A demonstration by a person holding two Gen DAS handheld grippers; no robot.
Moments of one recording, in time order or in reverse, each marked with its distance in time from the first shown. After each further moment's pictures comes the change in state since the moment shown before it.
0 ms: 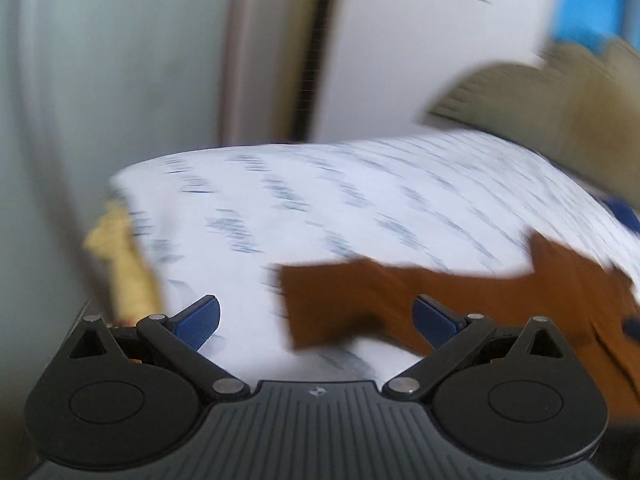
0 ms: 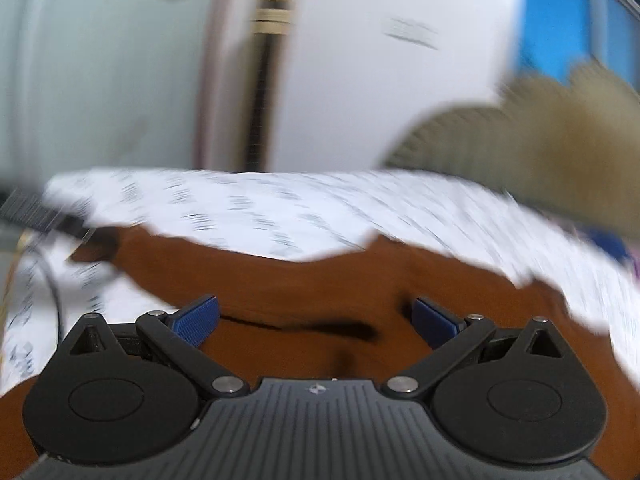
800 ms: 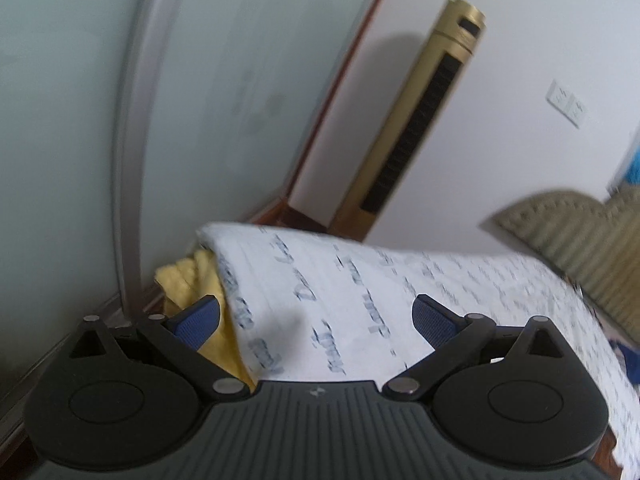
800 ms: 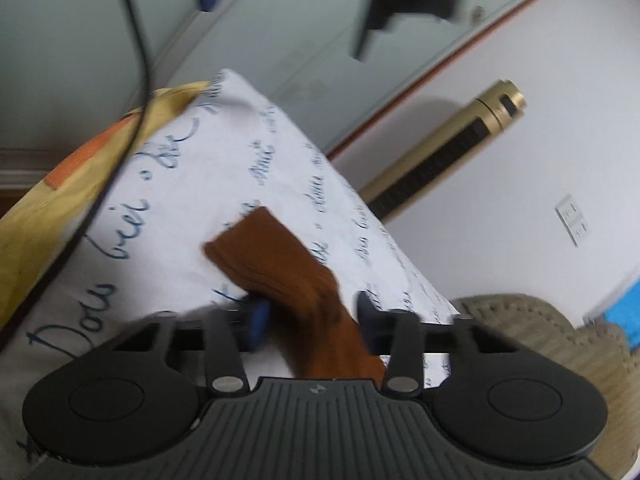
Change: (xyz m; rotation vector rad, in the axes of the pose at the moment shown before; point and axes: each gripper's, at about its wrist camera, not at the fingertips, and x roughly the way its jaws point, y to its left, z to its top) left arm -0.013 0.066 0.054 -0.290 -0.118 0.060; right arm 0.075 0.161 0.022 -0.690 -0.059 0.068
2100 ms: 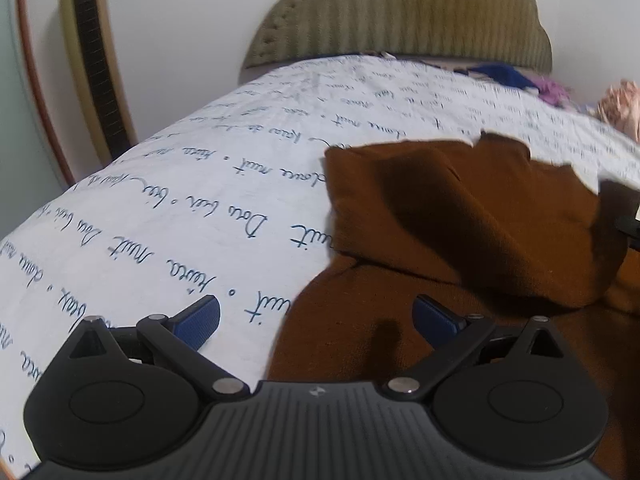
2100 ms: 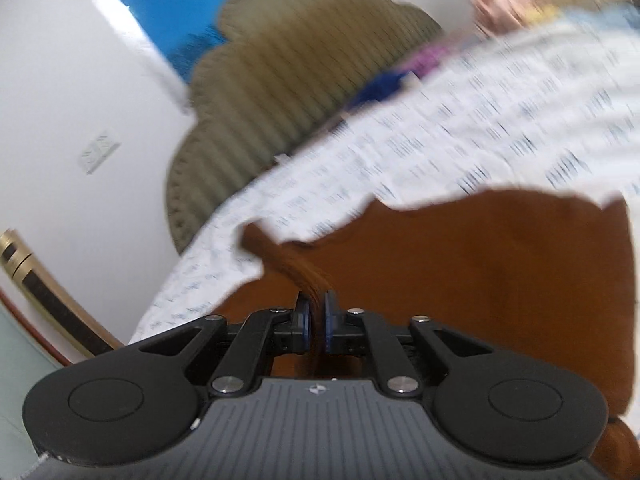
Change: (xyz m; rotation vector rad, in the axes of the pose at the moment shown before) left arm 0.009 -0.206 -0.160 0.822 0.237 -0.340; right arm -0.180 -0.186 -0.353 1.845 0.062 -0.580
